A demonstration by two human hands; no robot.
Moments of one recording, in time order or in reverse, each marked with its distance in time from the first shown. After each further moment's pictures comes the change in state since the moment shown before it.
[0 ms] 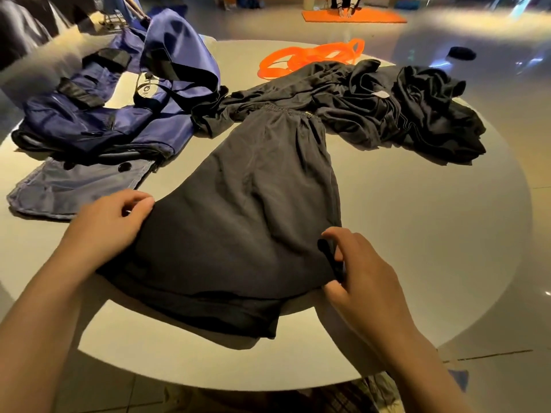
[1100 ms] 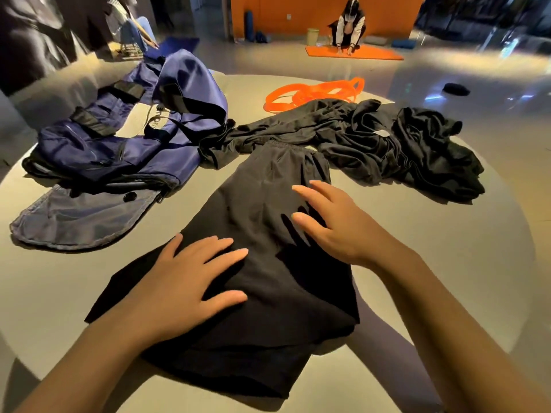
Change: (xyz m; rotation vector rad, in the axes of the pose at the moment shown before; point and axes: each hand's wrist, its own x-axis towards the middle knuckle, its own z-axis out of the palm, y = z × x) left_hand -0.035 0.053 0.027 0.345 -0.267 0.618; right_hand 0.133 0.002 -0.025 -0.135 -0.274 -0.163
